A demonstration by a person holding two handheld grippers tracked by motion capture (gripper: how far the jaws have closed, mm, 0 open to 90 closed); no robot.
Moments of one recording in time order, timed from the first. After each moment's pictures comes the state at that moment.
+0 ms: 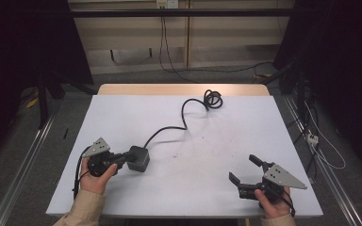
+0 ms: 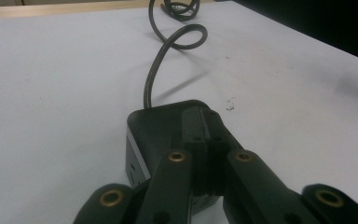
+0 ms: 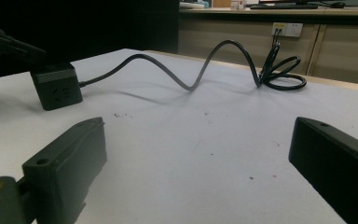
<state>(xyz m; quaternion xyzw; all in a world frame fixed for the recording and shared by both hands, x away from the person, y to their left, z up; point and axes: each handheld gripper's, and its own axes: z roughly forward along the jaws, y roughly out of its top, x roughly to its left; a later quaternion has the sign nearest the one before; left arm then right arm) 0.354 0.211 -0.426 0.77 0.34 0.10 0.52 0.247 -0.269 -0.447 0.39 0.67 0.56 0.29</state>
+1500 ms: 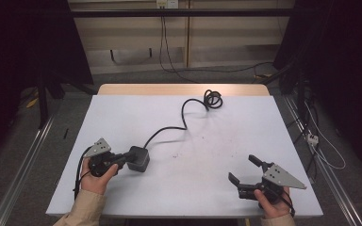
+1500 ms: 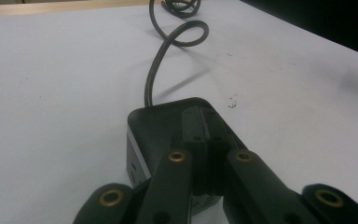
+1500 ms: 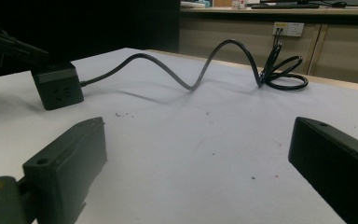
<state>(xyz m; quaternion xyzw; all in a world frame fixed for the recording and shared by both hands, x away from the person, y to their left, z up) 0.355 0.210 -0.429 0.78 0.34 0.10 0.52 0.247 -0.268 -0.447 0.39 0.67 0.56 0.29</state>
